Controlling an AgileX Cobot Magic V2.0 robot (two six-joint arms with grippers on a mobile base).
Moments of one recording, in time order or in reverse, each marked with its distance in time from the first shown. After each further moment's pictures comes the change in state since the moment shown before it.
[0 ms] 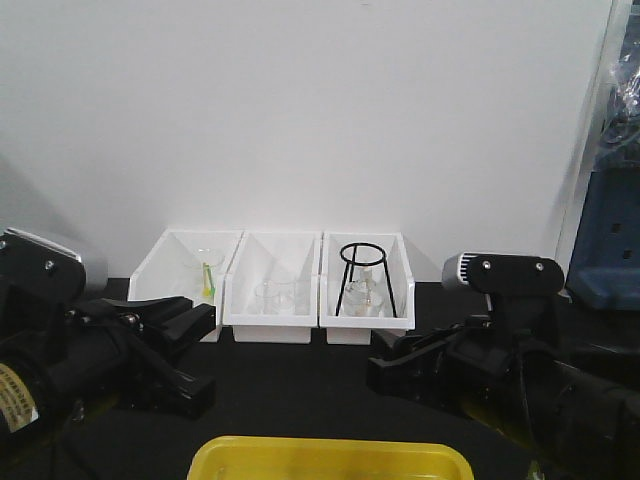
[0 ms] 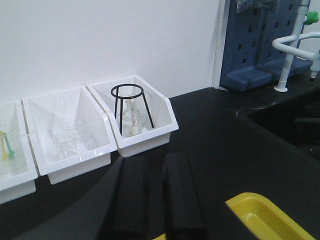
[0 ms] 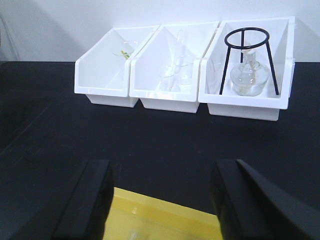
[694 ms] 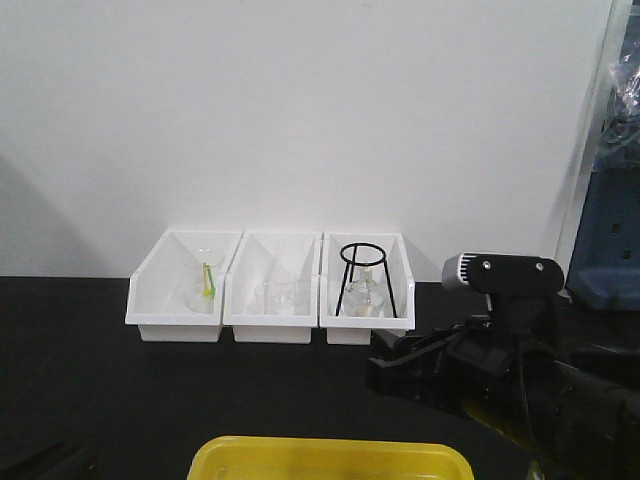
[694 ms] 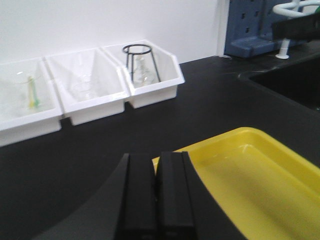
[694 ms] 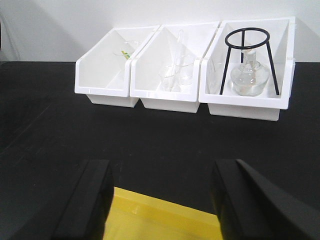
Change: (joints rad) left arm 0.039 -0.485 0.450 0.002 0.058 0.010; right arm 0.000 0.000 0.000 0.000 0.001 0.000
